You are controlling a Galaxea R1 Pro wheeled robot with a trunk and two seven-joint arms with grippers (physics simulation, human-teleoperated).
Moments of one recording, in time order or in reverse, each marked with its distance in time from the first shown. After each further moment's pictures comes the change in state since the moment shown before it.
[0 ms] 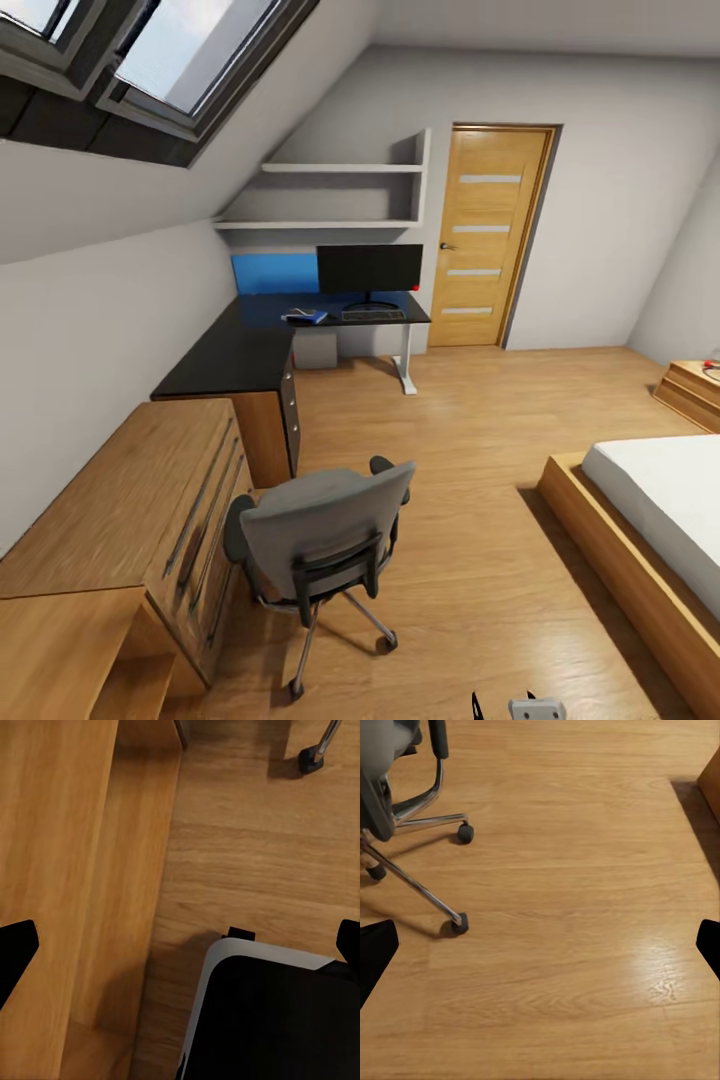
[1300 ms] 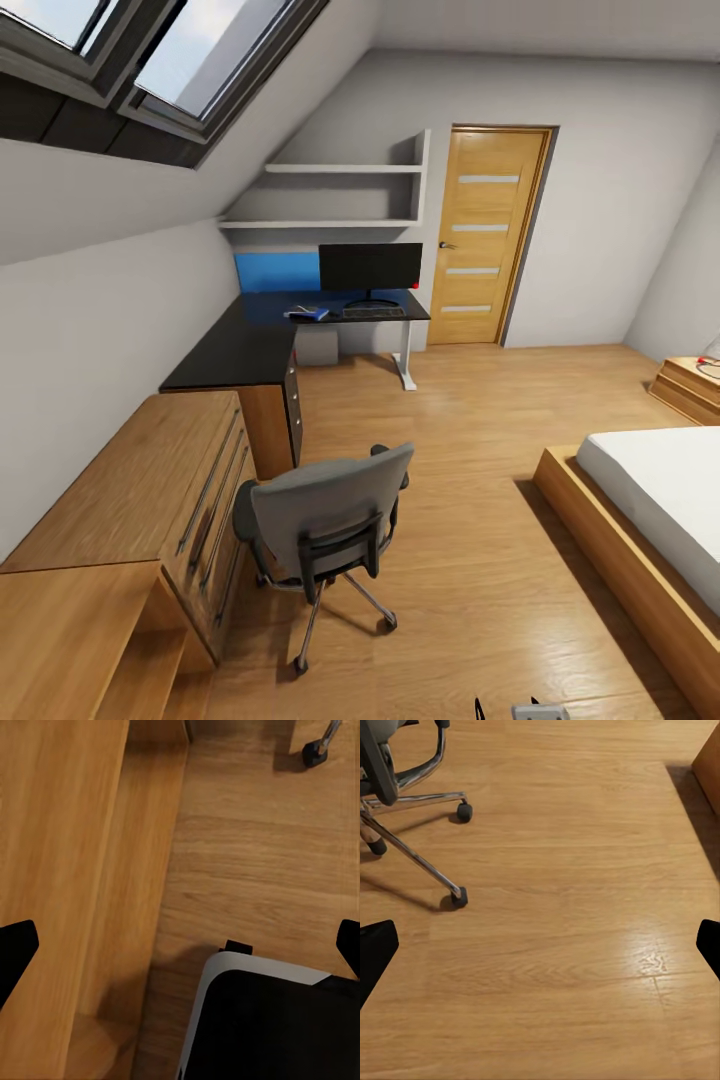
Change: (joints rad) left arm 0.000 0.000 -0.001 -0.007 0.000 -0.029 0.000; right arm 0.000 0.000 0.000 0.021 0.000 0.000 0.000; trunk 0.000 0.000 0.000
